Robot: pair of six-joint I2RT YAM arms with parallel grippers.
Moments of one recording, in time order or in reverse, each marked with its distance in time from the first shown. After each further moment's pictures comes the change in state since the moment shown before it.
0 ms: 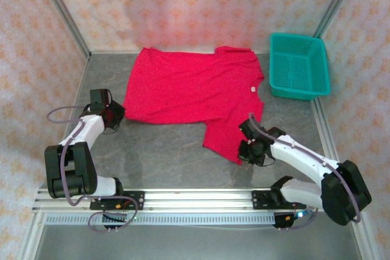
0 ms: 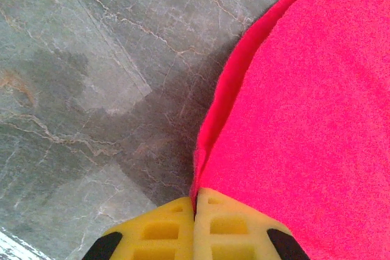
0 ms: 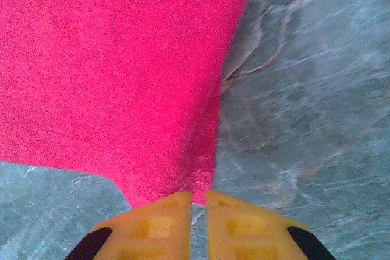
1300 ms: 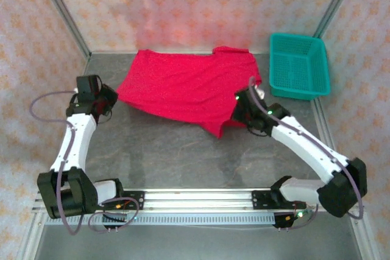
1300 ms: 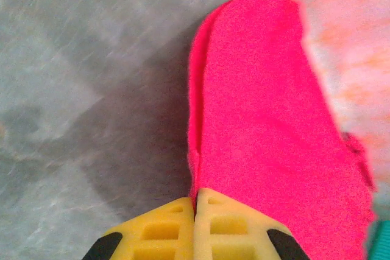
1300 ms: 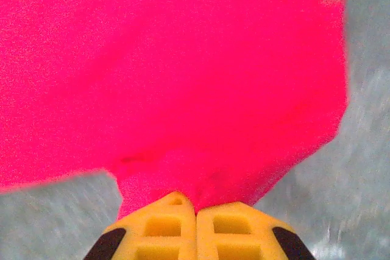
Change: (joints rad) left arm 0.000 -0.181 0.253 -0.203 -0.008 0.029; right arm -0.006 0.051 0.479 0.032 0.388 -0.105
